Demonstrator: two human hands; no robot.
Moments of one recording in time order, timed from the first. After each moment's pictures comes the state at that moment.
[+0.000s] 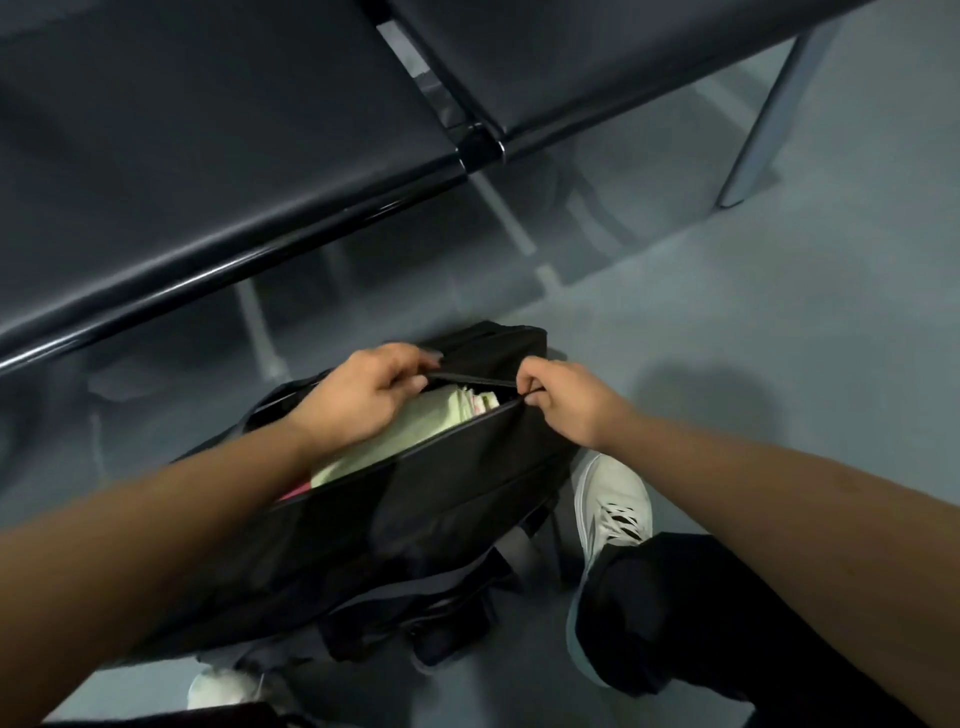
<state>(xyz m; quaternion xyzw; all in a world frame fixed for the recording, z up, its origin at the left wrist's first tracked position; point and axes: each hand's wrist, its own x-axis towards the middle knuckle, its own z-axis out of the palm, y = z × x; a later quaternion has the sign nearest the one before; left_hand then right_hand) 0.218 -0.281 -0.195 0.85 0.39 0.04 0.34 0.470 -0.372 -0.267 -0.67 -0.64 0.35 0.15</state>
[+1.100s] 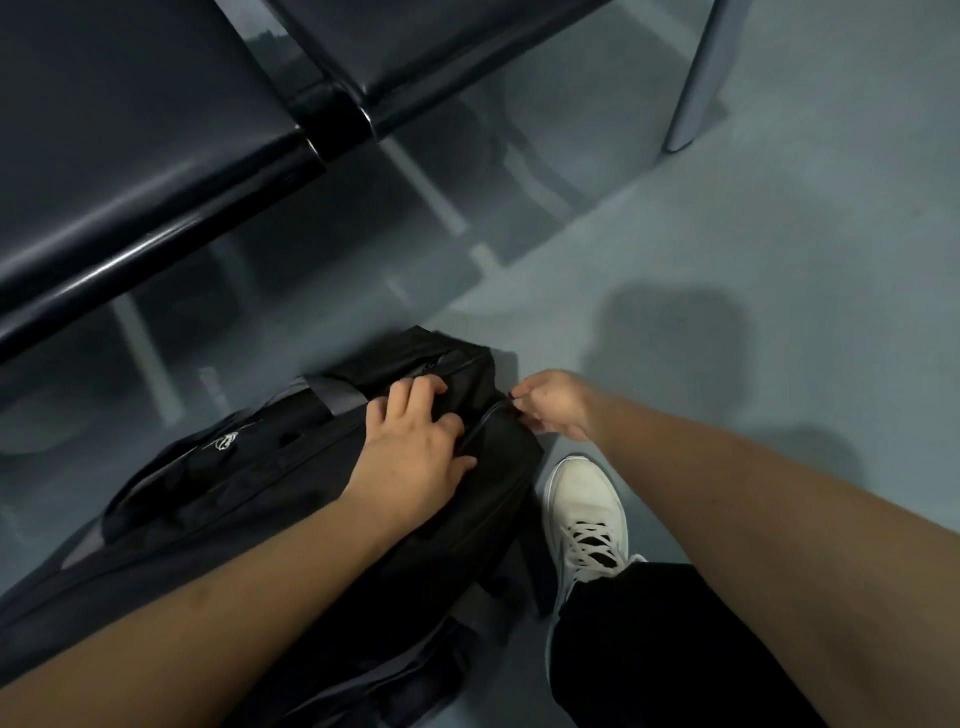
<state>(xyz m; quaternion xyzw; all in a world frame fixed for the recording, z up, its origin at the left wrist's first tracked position) 0.320 -0.317 -0.283 0.92 0.36 -0.10 0.10 0.523 -0.345 -0.370 -0.73 -0.16 0.61 0.27</state>
